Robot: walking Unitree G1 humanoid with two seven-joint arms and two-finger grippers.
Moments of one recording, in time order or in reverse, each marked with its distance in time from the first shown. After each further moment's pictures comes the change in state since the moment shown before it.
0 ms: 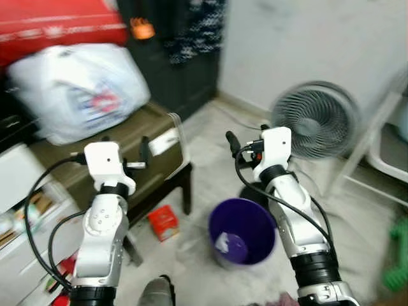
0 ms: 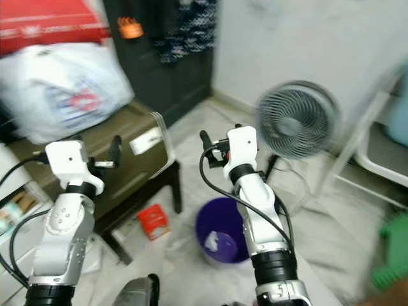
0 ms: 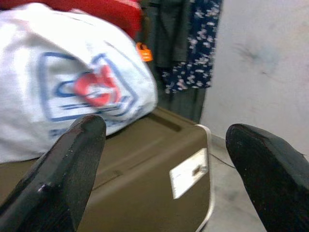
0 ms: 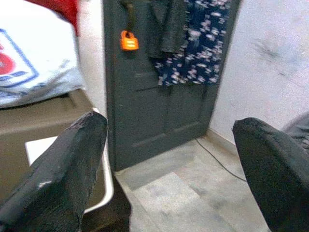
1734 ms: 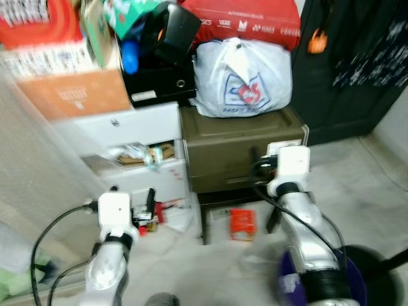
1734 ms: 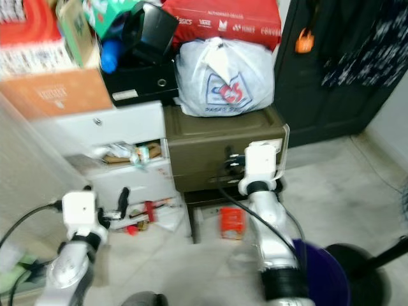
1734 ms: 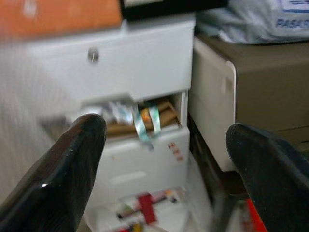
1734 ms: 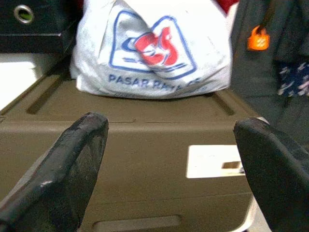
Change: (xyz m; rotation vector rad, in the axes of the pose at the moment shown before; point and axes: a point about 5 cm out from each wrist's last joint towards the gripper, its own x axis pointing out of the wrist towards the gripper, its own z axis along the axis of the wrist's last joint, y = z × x) left arm -0.058 0.001 -0.050 0.103 0.201 -0.072; right arm -0.034 -0.030 -0.029 -0.083 0.091 -0.260
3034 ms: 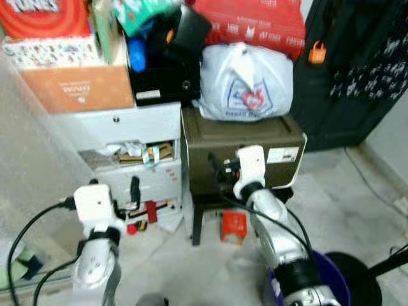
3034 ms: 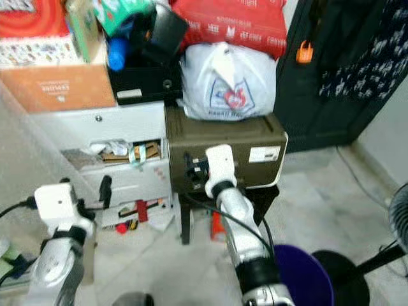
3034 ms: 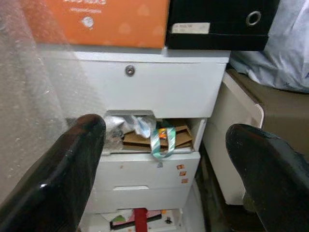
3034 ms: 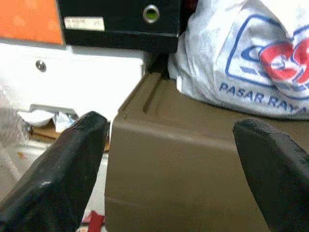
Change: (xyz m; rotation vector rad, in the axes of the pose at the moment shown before) left arm -0.010 0.005 0.027 -0.120 -0.063 0.131; right arm 0.016 0.070 0.006 0.081 -0.003 0.321
